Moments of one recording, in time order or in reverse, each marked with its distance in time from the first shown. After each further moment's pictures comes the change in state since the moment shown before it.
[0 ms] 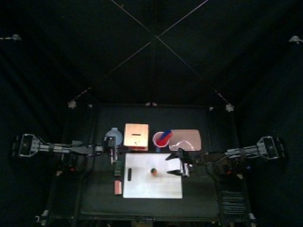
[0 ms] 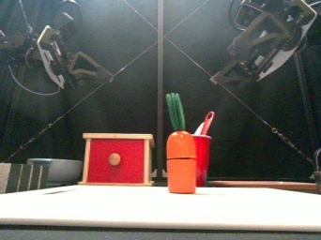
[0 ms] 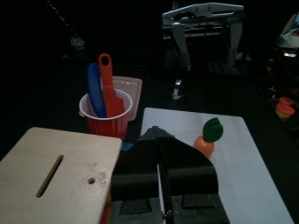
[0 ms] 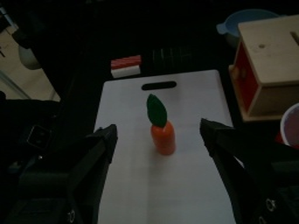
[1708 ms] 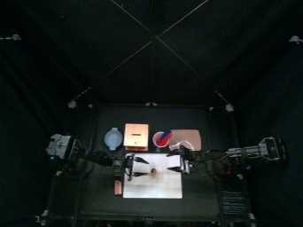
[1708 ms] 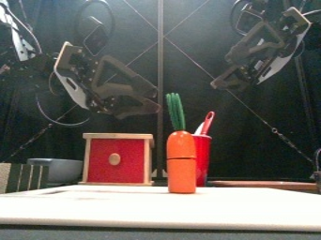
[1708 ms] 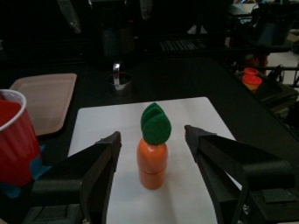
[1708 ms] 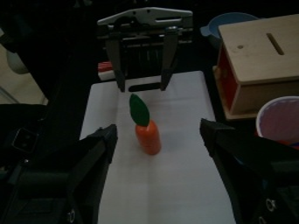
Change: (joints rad) left arm -0.229 0.644 -0.210 0.002 -0.434 0.046; right arm -0.058 -0.028 0.035 -0.029 -0.014 0.015
